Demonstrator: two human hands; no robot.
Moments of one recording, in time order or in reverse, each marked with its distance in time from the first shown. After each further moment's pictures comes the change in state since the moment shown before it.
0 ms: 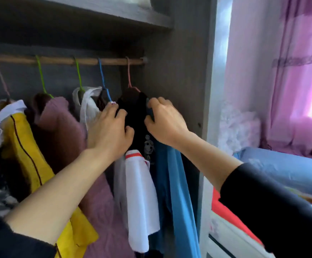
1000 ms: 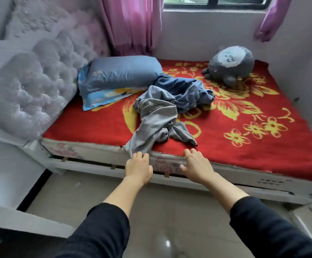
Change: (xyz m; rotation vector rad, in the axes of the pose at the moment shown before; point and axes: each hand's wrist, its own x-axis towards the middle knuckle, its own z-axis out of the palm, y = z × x) left_hand -0.341 0.619 0.193 -0.349 -1.080 0.572; right_hand -0.627 0.385 -0.224 -0.353 -0.613 1.196
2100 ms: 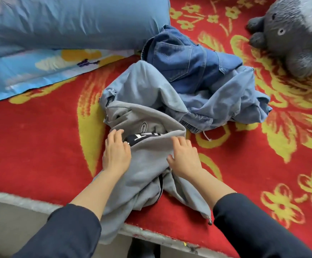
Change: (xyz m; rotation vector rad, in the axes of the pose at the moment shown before) left_hand 0.568 -0.033 0.117 -0.522 0.066 -0.379; right_hand 0.576 0.108 0.110 -0.006 -0.218 0.016
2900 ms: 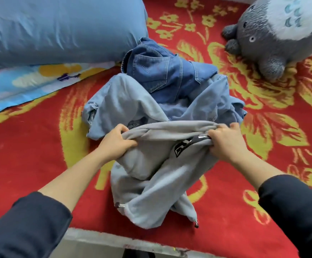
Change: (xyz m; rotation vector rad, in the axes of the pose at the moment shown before) left_hand 0.054 0.071 -0.029 -0.119 -0.420 0.090; right_hand 0.016 0.130 -0.115 -0.501 0.082 -0.035
